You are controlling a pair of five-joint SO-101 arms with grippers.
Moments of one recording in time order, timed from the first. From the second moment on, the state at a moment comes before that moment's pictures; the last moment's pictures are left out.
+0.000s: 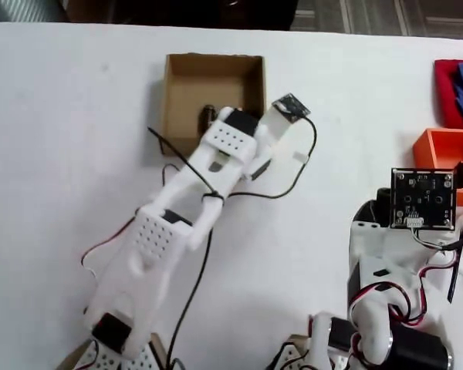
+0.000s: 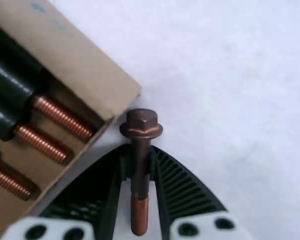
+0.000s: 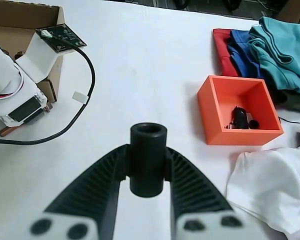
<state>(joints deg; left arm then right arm) 24.2 54.9 -48.3 82.1 -15.8 12.7 -74.8 28.5 88.6 16.3</state>
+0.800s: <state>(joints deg) 23.3 0.5 -25.4 94.5 -5.9 12.7 -74.8 28.7 85.7 13.0</state>
